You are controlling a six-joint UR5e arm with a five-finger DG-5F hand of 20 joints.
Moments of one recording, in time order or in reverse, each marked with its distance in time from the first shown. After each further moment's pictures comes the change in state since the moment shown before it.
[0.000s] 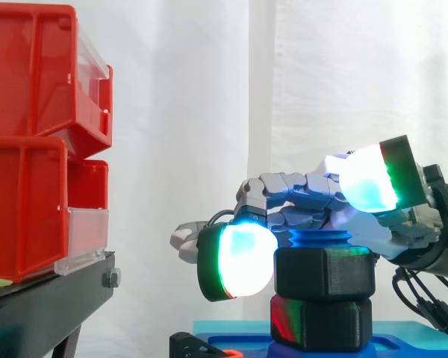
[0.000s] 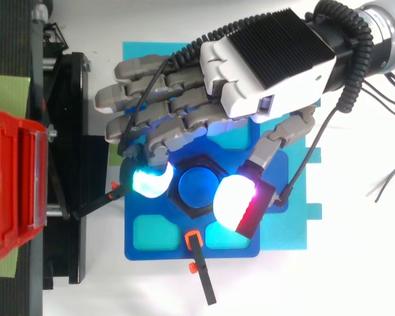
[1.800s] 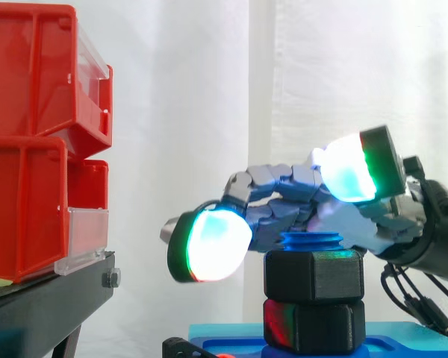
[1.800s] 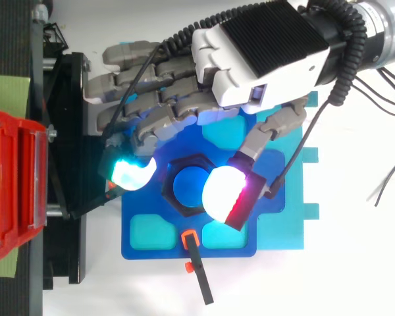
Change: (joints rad) arm -0.003 -0.022 0.026 0.030 0.020 0.006
